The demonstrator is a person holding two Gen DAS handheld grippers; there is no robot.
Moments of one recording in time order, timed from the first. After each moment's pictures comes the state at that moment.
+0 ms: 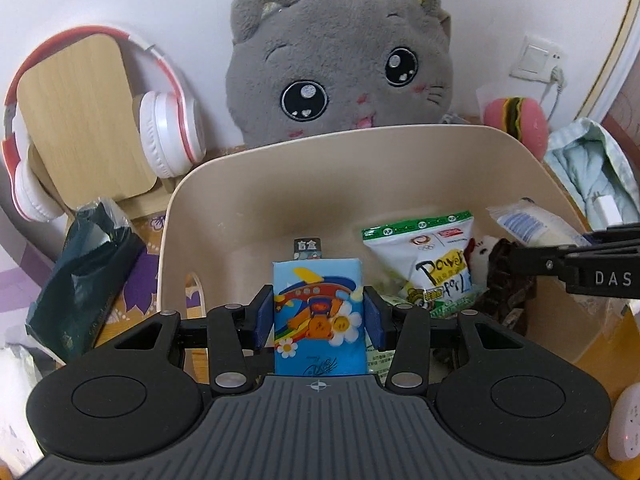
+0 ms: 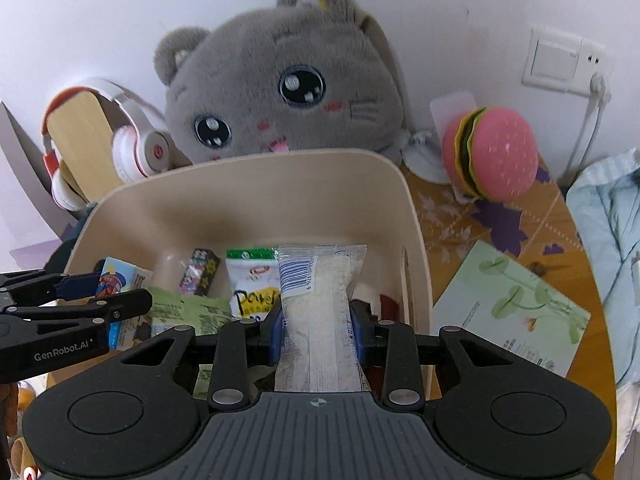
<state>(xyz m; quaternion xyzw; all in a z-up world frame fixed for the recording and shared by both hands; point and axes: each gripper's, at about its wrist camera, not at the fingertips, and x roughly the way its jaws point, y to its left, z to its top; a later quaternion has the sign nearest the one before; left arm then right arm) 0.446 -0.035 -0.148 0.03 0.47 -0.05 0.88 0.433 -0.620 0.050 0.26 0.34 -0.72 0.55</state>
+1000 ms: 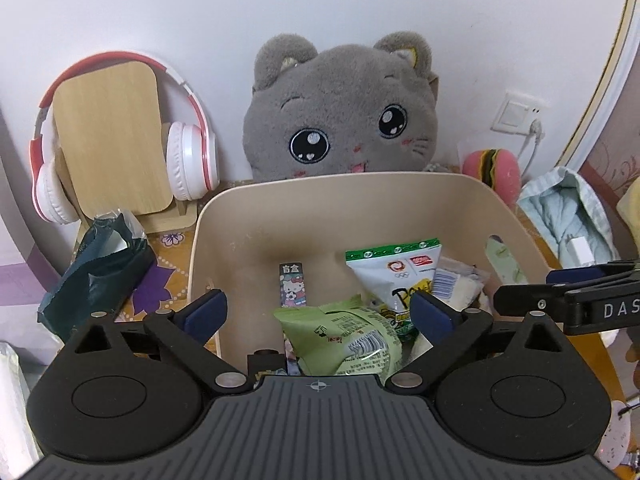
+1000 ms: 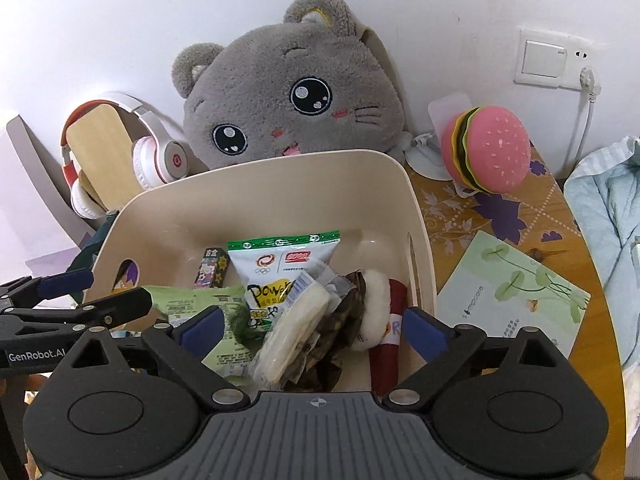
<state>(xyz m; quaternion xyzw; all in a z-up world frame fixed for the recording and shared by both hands) 0.404 -0.020 -0.115 -0.01 0.41 -0.07 0.91 0.449 -0.590 0.058 0.27 0.30 -0.74 0.54</state>
